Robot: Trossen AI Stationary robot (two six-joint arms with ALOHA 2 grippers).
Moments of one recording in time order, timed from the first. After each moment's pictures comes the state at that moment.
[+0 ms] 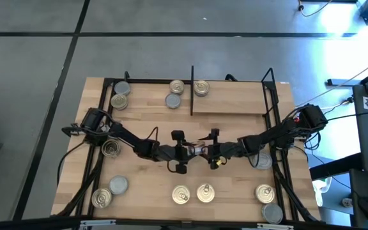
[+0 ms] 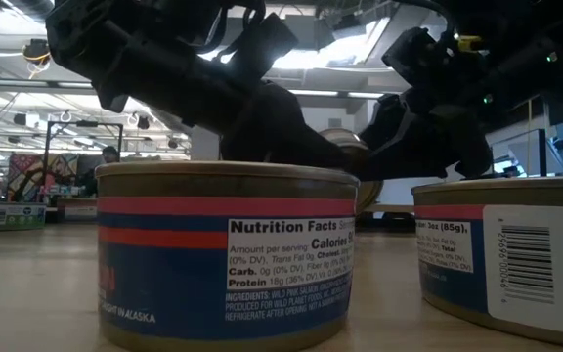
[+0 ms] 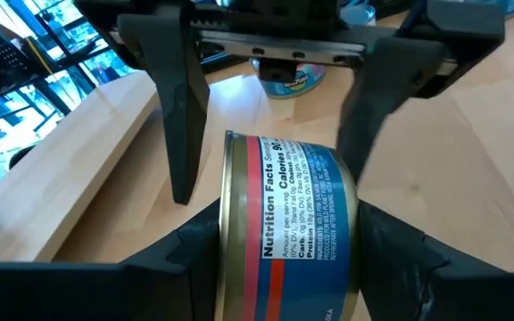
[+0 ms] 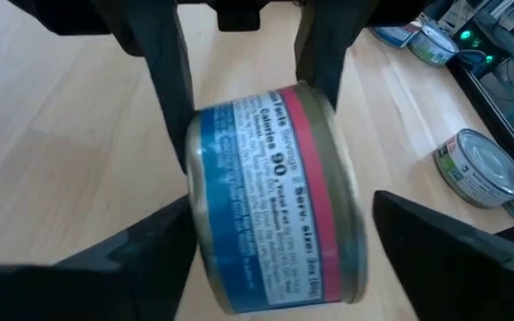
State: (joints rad) left arm -0.26 1.95 0.87 0.72 -0.51 0.19; right arm 0.30 1.61 0.58 0.50 0.44 -0.19
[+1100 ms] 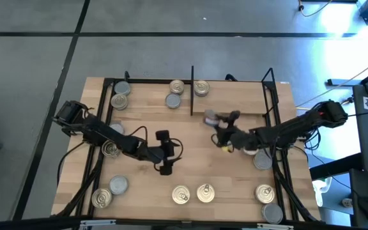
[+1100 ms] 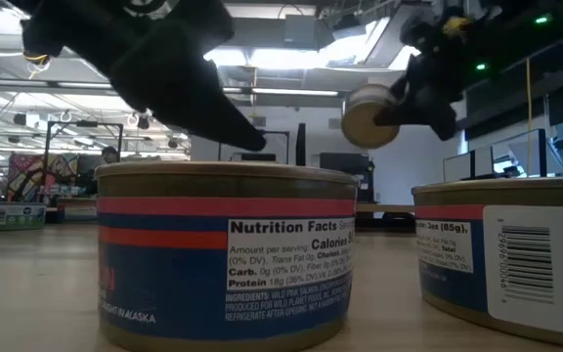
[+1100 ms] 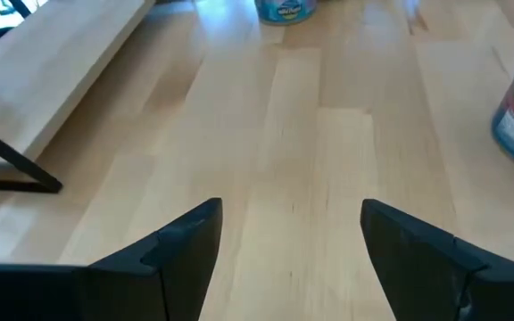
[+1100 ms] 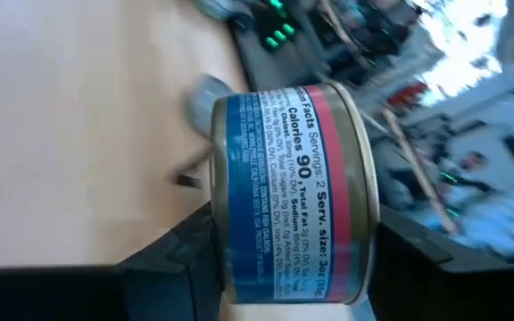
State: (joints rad) left arm -0.34 1.64 0.74 0.28 -0.51 -0.17; right arm 0.23 1.27 0.59 0.18 0.96 -0.47
